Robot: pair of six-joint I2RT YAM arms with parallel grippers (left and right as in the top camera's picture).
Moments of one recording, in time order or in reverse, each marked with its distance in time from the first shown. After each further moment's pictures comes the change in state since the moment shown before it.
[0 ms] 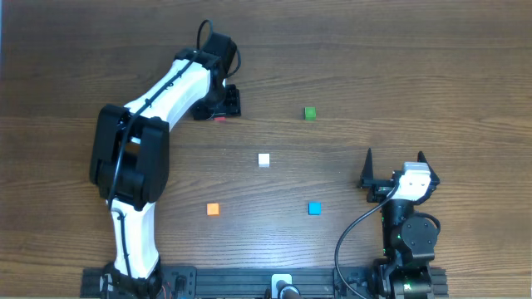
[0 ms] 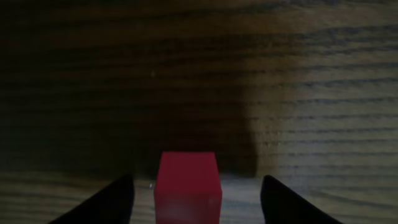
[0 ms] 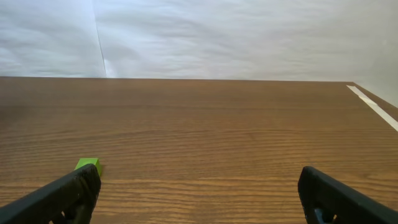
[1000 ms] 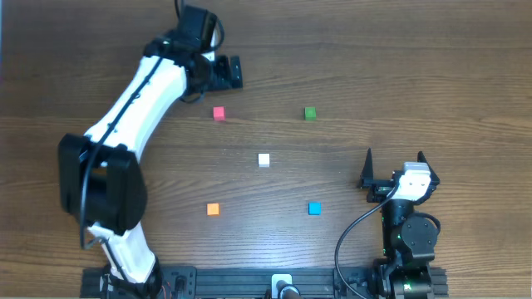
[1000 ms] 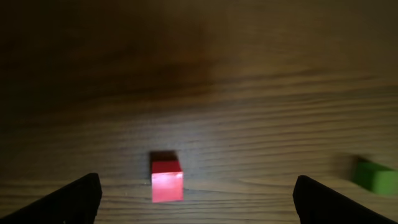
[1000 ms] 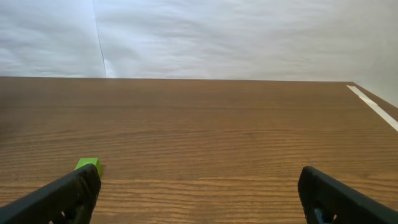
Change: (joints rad) left arm 0.045 -0.187 0.000 0.087 0.061 0.017; right arm 0.000 0.000 0.000 0.000 0.000 0.001
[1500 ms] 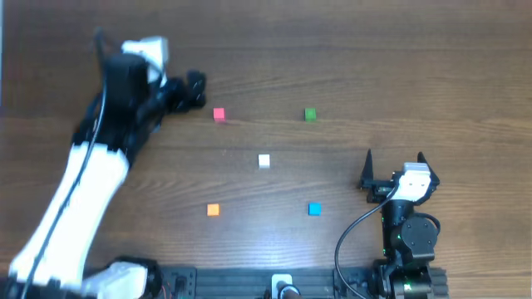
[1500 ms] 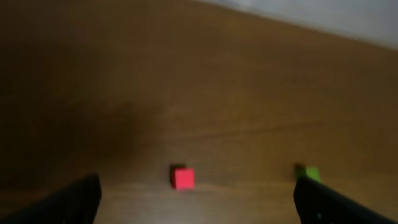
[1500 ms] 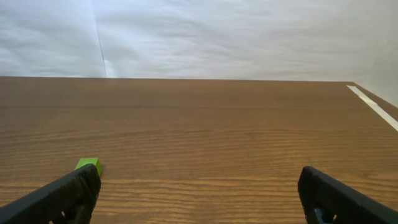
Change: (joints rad) left arm 0.119 -0.577 -0.428 0.307 0.064 0.097; right arm 0.000 0.000 0.000 0.000 0.000 -0.001
